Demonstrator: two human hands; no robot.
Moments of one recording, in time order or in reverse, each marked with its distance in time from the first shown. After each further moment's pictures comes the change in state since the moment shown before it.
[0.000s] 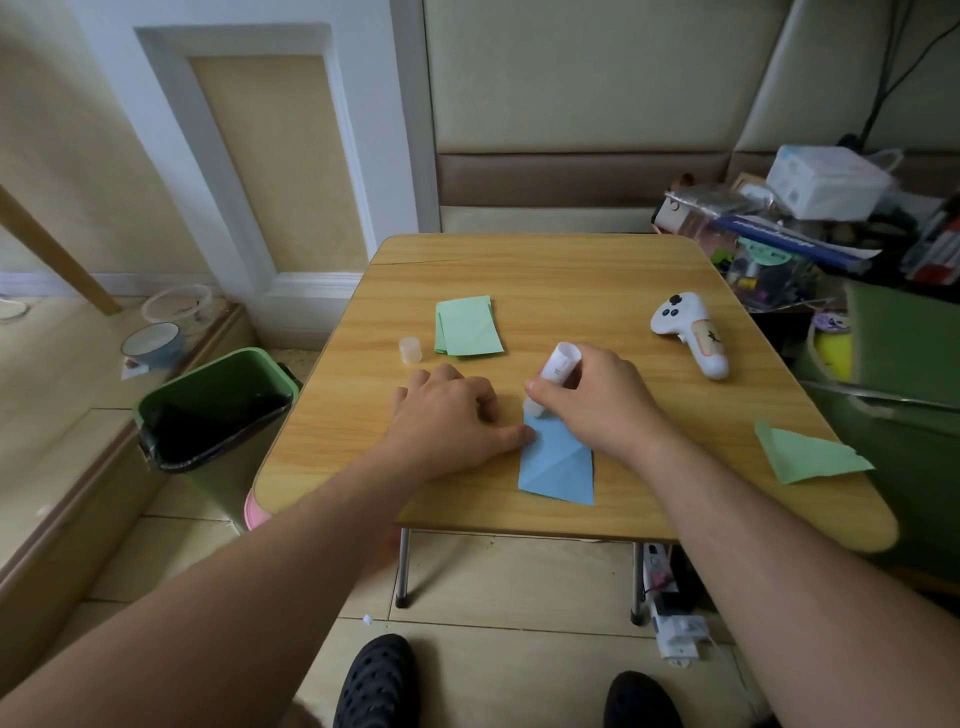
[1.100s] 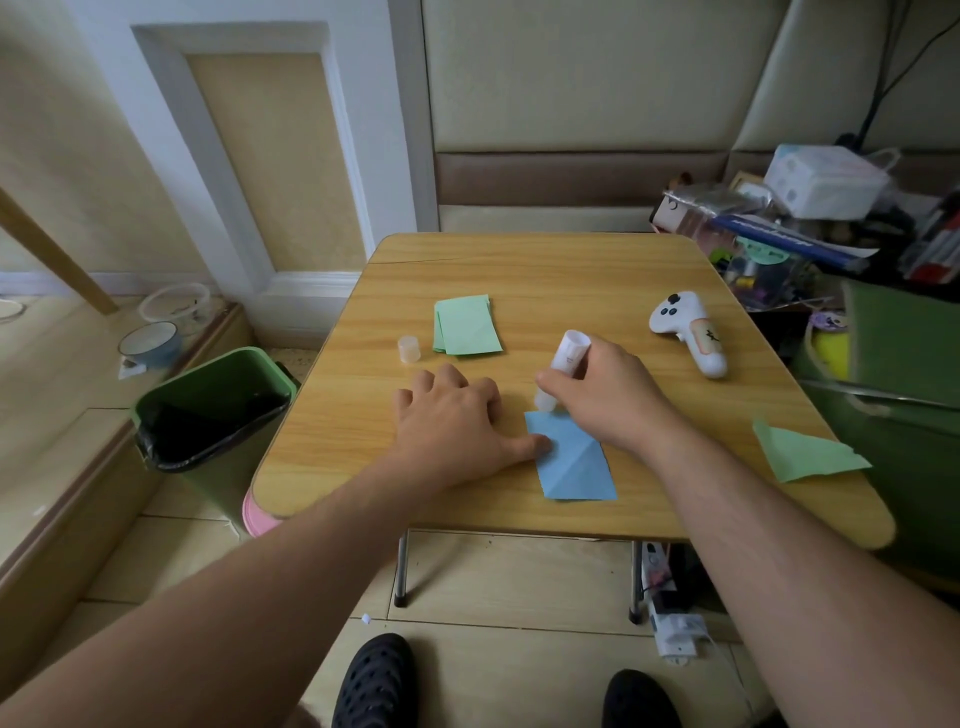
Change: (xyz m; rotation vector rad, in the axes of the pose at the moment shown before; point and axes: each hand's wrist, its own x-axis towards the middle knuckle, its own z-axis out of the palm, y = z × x) left_hand -0.005 0.012 0.007 0.125 -0.019 -0.036; right_hand 0.003 -0.004 -0.009 -0.020 -0.027 0.040
